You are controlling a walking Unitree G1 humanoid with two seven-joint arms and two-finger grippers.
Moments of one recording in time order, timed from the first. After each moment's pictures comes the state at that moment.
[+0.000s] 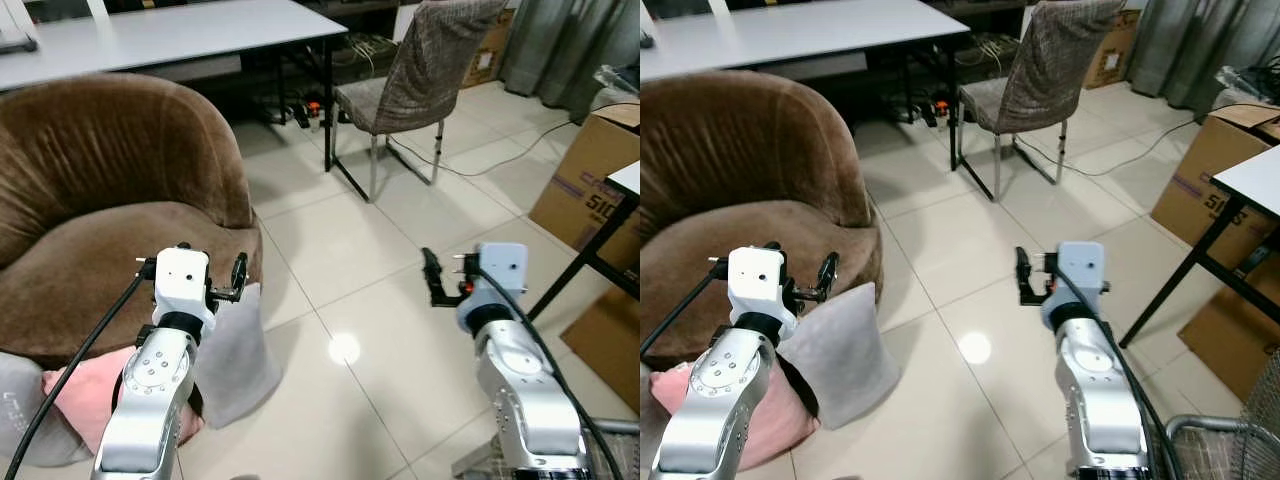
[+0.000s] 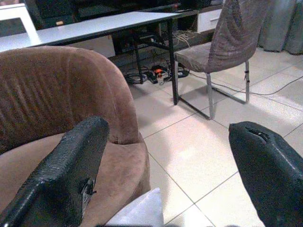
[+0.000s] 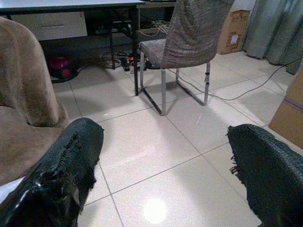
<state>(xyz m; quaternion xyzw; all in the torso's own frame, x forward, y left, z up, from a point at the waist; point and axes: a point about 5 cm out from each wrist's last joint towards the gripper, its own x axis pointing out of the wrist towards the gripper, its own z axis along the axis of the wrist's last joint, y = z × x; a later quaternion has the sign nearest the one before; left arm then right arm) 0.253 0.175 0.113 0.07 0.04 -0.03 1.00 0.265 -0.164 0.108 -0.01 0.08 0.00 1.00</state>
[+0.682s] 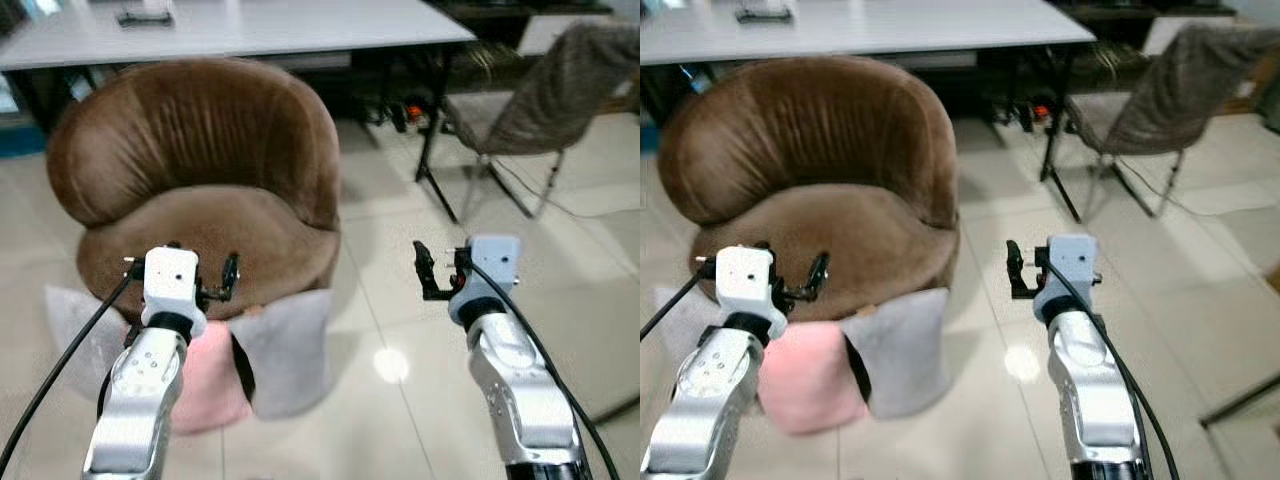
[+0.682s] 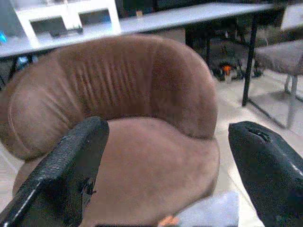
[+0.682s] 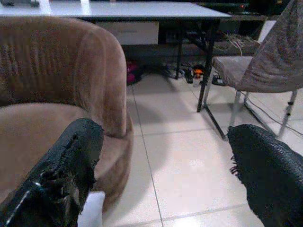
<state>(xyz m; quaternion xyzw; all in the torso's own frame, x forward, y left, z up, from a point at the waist) 0.253 0.172 0.115 0.06 0.03 -0.04 1.00 0.265 -0.167 0.110 -0.01 0.08 -0.01 1.00</state>
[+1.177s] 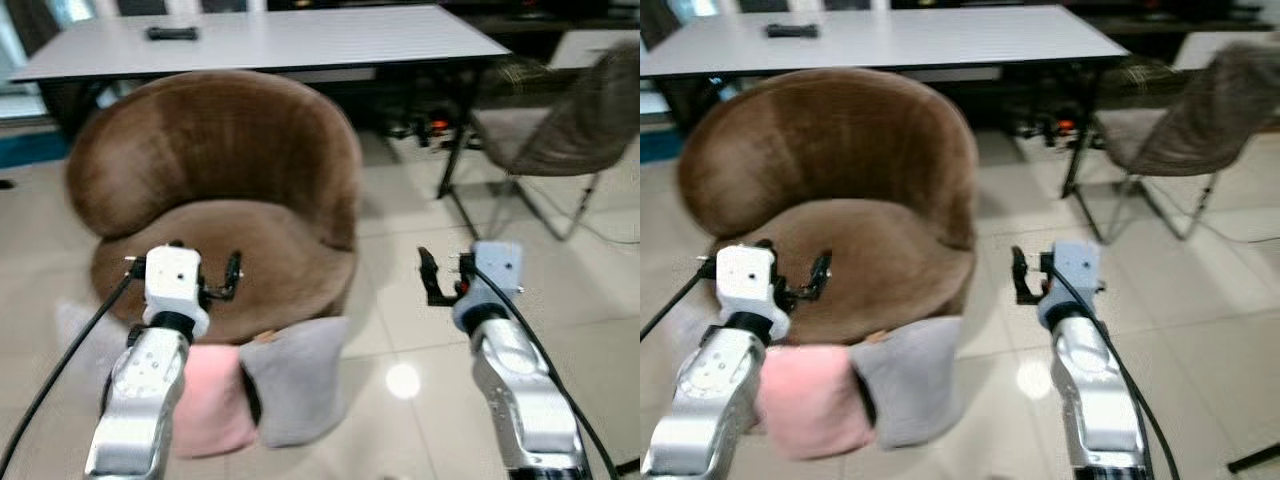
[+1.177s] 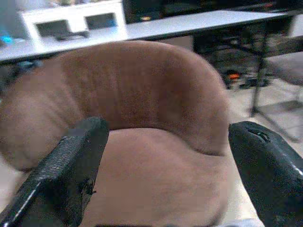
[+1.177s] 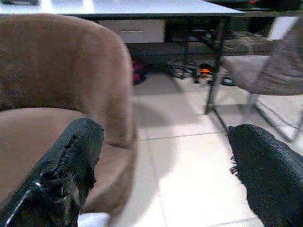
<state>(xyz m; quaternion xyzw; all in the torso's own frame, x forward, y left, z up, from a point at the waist) 0.250 0.168 0.115 0.06 0.03 -0.05 1.00 0.262 -0.172 0.100 -0.01 0.09 -0.02 1.00</state>
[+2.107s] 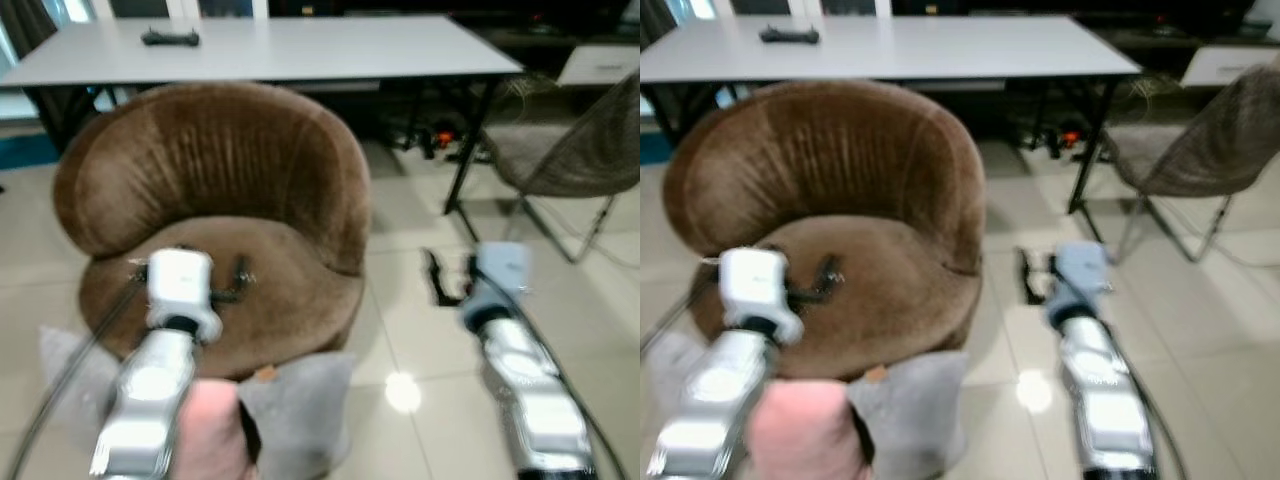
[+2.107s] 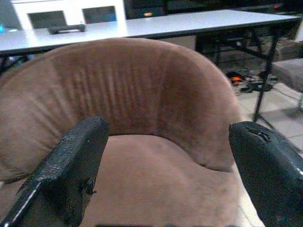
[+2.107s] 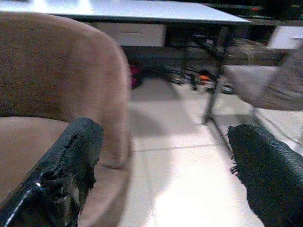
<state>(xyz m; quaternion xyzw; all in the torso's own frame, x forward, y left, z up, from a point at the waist) 0.249 0.163 0.111 0.05 0.04 -0.05 1.00 0.264 -0.179 0.104 -0.02 0.08 -0.03 1.00</state>
